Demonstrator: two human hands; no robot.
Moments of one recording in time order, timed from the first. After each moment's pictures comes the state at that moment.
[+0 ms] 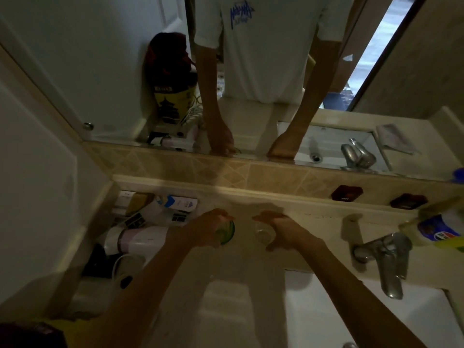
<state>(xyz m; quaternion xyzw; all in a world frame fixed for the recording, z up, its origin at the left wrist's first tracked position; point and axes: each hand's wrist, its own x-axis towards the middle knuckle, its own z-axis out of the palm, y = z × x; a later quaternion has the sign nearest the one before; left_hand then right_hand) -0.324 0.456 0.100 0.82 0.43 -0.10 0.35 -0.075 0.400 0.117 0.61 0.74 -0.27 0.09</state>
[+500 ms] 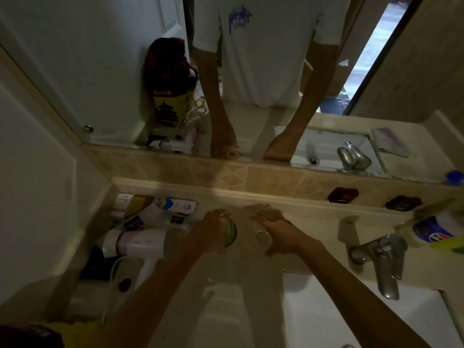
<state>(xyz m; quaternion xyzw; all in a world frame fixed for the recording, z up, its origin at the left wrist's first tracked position) -0.310 0.443 0.096 0.81 0.49 -0.13 0.29 -0.078 0.396 0.126 0.59 0.75 -0.27 0.13</state>
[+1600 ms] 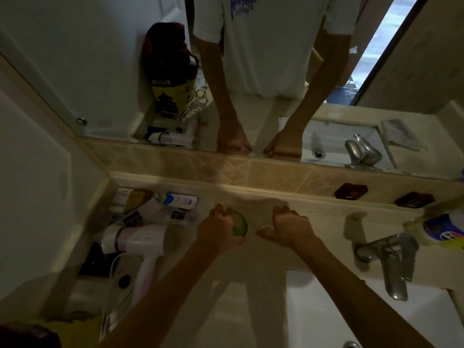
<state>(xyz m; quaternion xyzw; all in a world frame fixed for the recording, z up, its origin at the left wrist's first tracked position) -0.287 0.425 0.095 0.80 0.56 -0.05 0.22 -0.085 0.398 0.128 0.72 0.66 -0.17 0.14</state>
